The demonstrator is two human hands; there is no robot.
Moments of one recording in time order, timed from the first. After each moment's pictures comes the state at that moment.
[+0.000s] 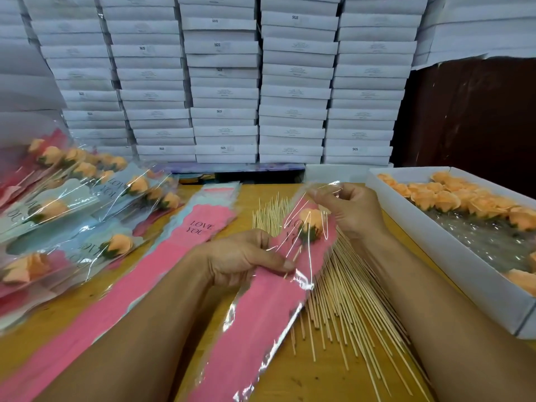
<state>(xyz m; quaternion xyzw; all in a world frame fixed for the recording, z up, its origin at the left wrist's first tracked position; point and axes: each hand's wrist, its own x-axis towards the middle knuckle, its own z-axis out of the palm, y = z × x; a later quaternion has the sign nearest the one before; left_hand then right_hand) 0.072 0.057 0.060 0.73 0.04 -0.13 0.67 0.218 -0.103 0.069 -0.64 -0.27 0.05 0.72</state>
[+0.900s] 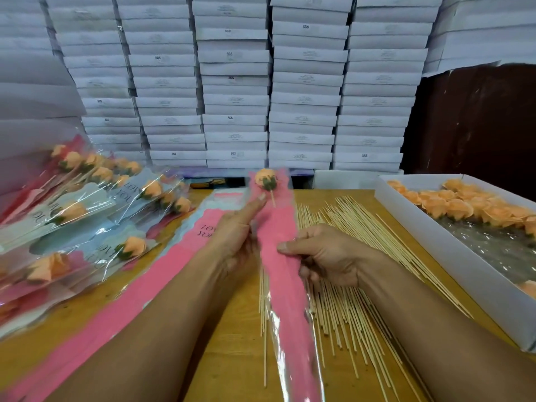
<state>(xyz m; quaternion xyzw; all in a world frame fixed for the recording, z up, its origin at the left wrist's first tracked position) 0.089 0.065 0.062 0.57 0.18 0.21 0.78 0.171 -0.093 0.068 -0.64 -0.35 0.41 0.55</state>
